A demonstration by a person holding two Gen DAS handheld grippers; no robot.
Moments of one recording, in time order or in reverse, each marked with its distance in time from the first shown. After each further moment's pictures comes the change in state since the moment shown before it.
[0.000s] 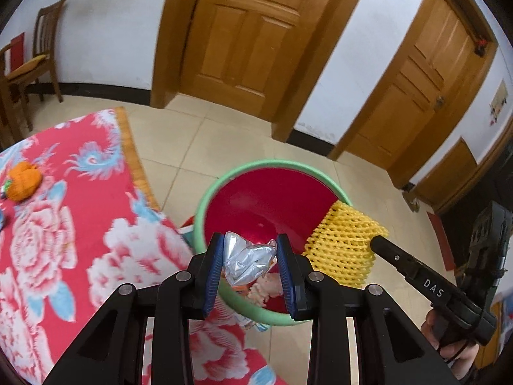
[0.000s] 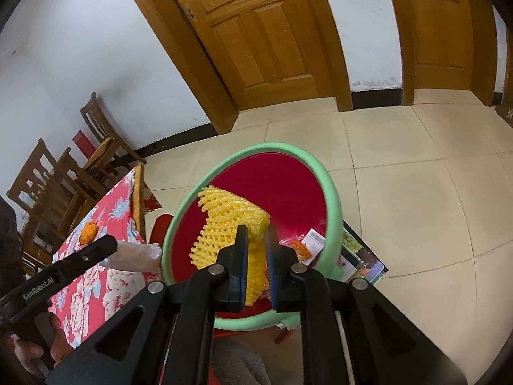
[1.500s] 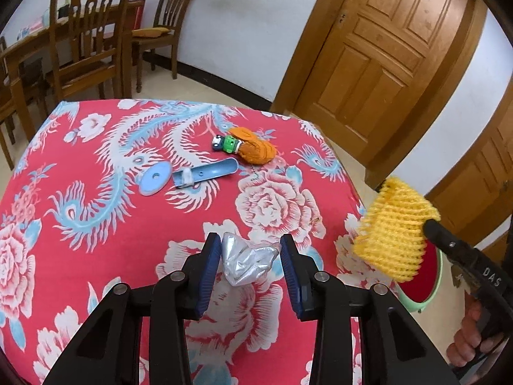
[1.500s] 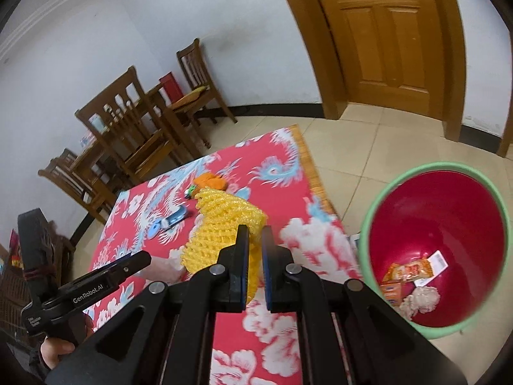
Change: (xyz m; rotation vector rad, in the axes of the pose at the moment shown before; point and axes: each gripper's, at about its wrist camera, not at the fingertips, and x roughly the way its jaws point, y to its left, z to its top) left arm -0.135 0.193 -0.061 -0.337 -0.125 0.312; right arm 0.028 0.221 -0.036 -0.317 0.087 0.313
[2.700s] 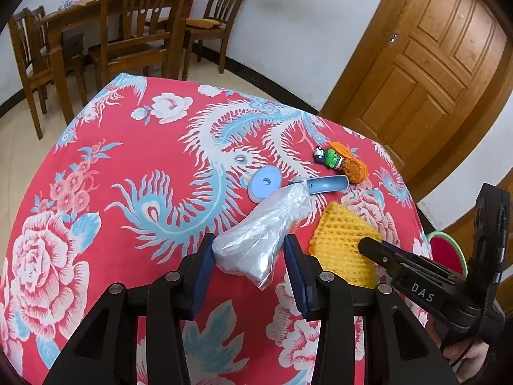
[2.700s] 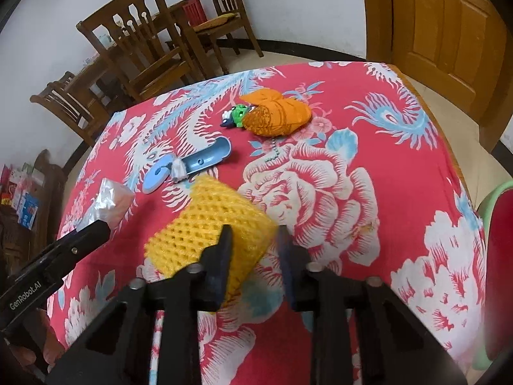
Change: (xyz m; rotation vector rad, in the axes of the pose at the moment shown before) left arm 0.006 0.100 0.004 -0.149 -0.014 0.113; right arm 0.154 0.097 -0.027 -0.198 0.303 0.004
